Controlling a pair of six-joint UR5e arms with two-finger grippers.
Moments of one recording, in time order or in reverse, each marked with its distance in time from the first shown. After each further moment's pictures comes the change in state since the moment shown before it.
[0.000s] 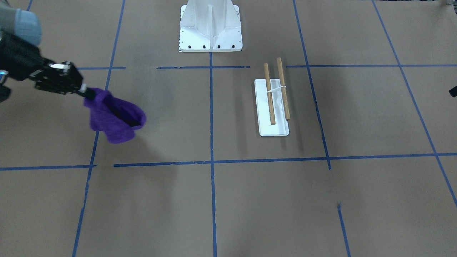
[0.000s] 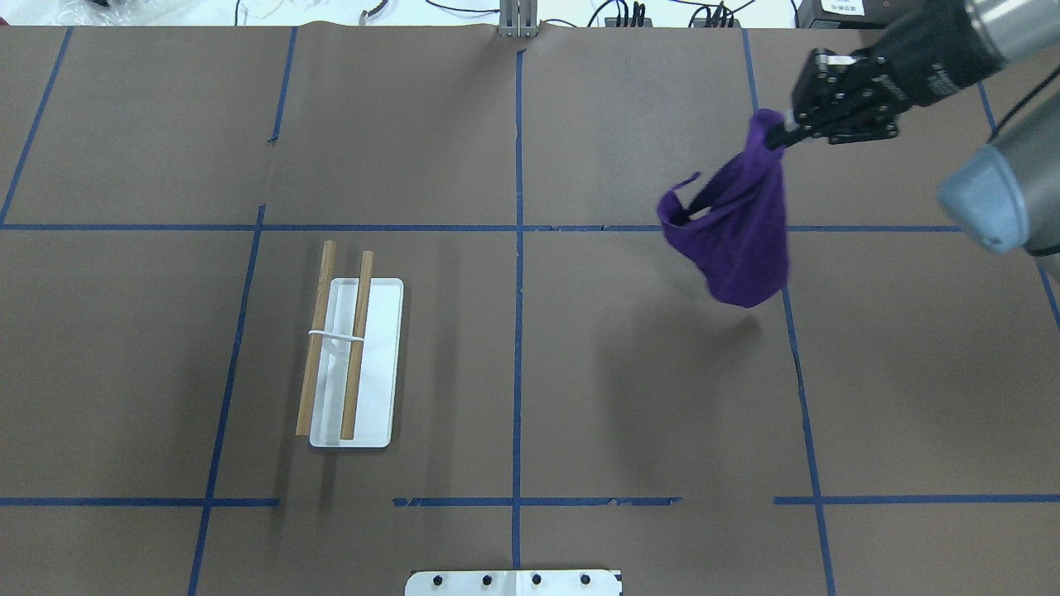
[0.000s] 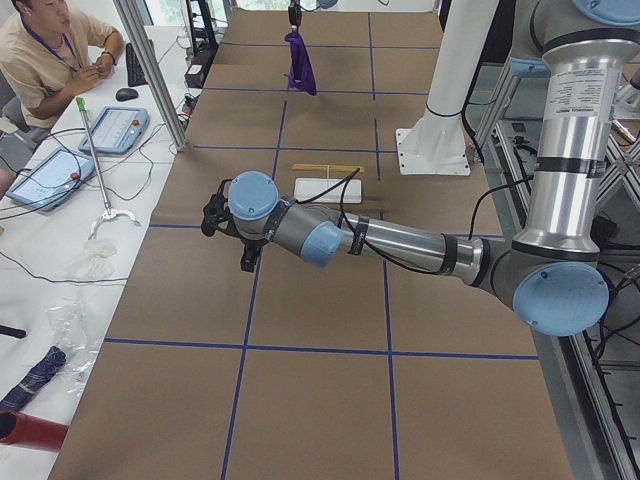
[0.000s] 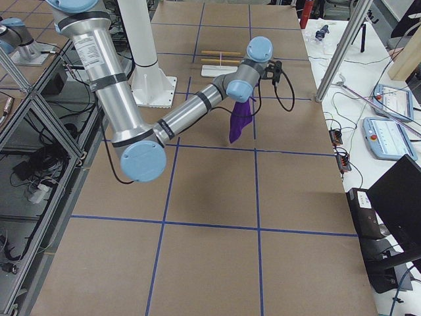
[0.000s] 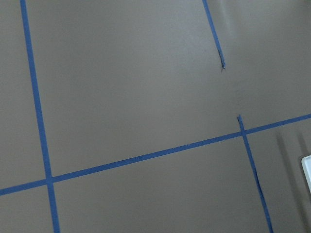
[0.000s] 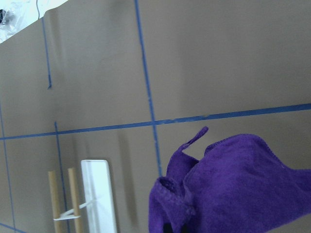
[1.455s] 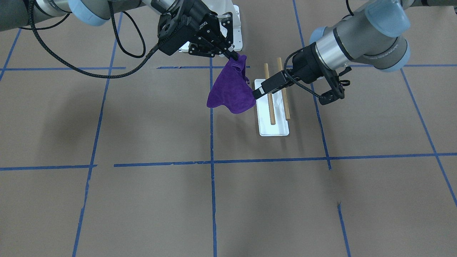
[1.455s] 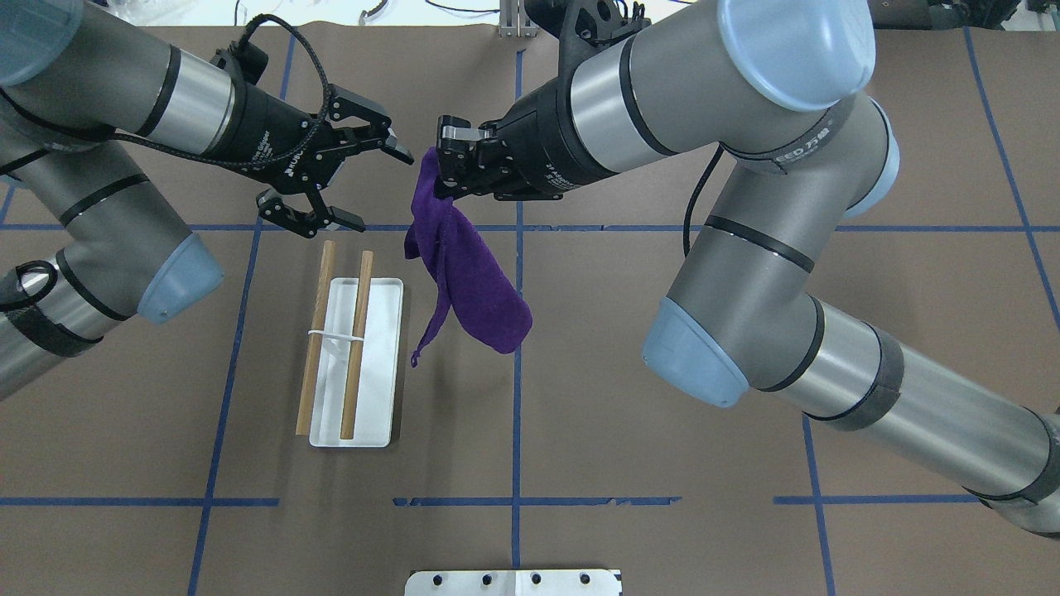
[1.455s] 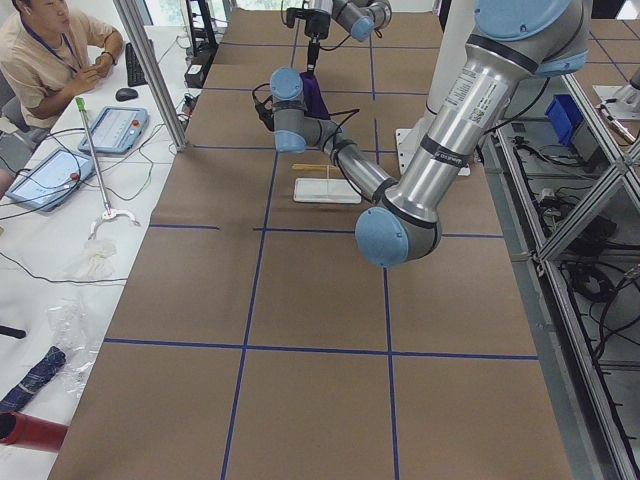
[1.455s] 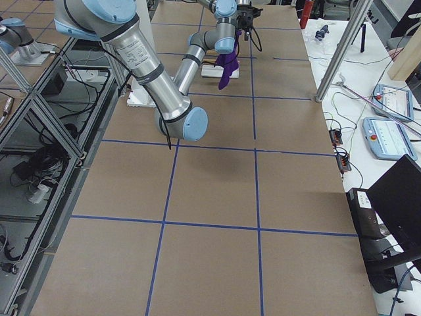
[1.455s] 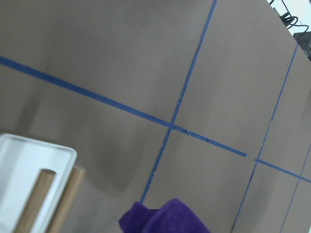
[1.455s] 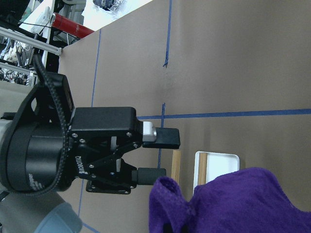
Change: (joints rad) left arm 0.595 -0.480 0.028 -0.427 0.250 -1.683; right arm -0.365 0.284 -0.007 0.058 -0.447 0.040
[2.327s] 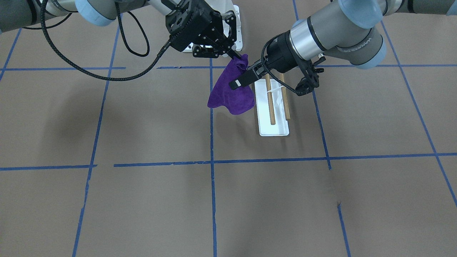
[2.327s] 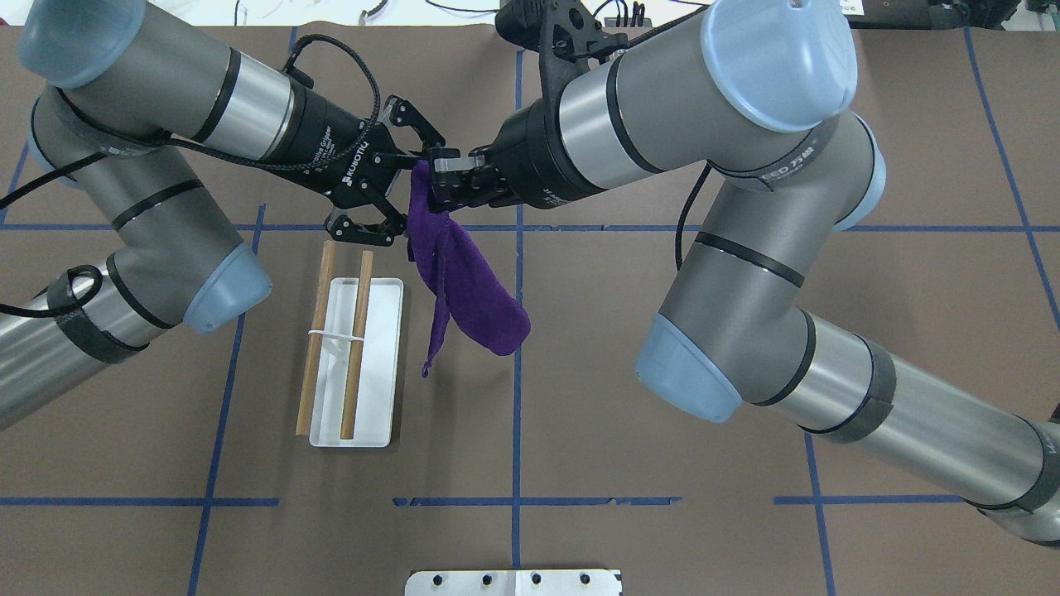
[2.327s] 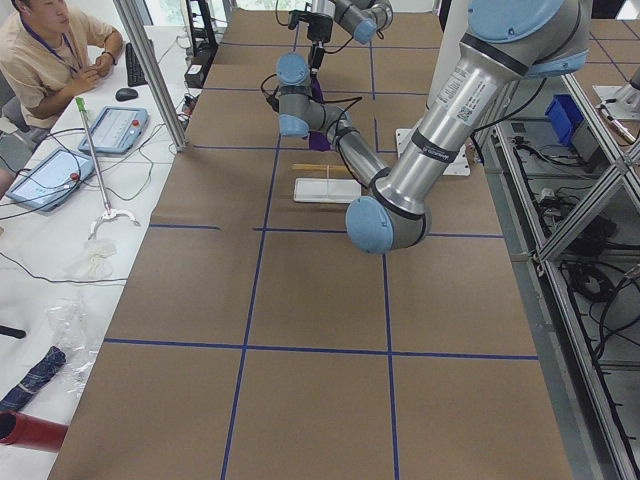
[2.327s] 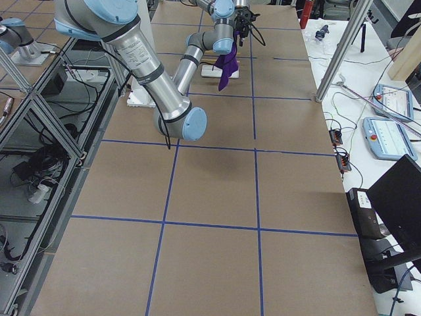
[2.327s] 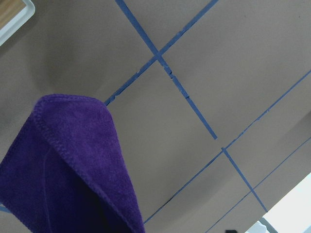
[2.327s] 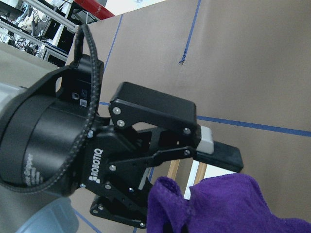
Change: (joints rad) left arm 0.048 -0.058 -0.003 0.007 0.001 -0.227; right arm -0.017 -0.003 0.000 0.001 -0.010 -0.164
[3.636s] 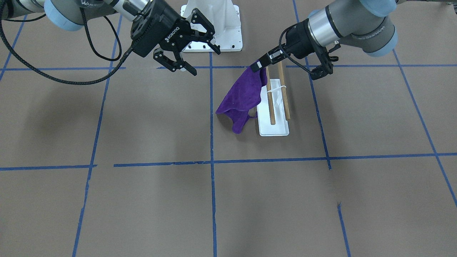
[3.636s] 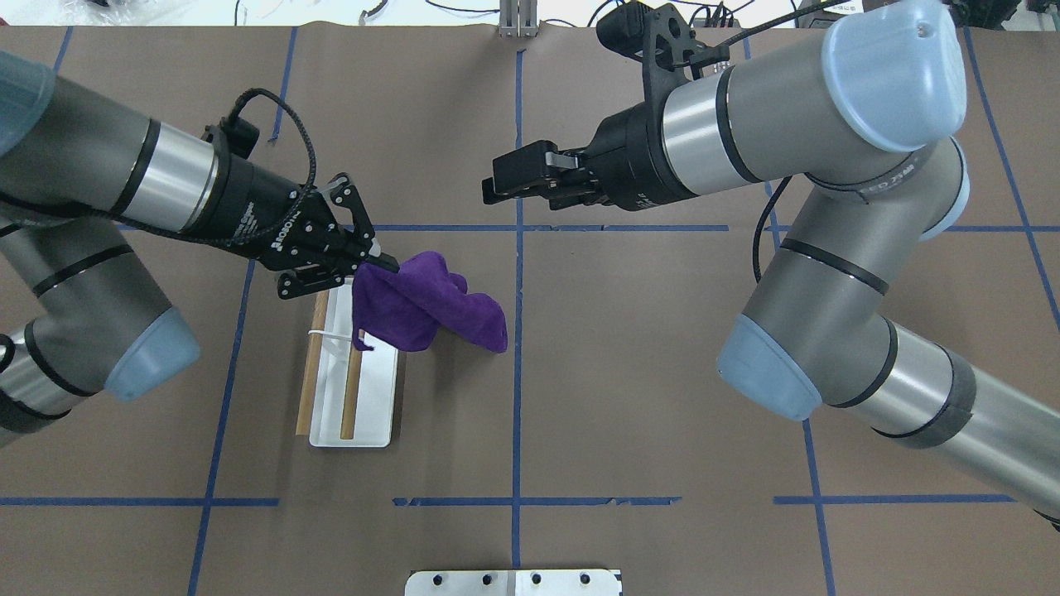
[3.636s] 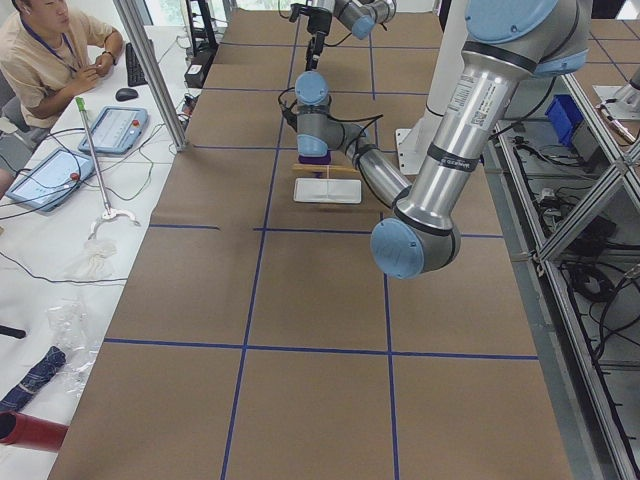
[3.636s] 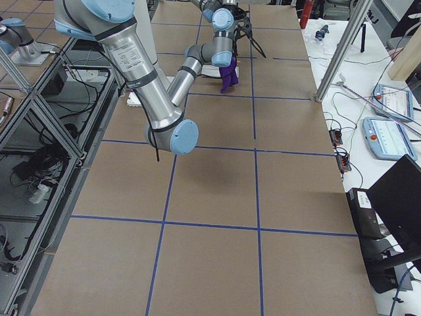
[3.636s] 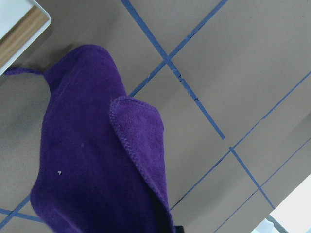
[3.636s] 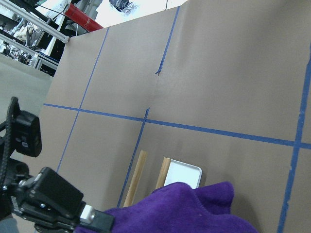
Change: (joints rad) left arm 0.033 0.241 -0.177 -0.069 -0.001 0.161; right arm 0.054 -0.165 0.076 0.082 0.005 0.001
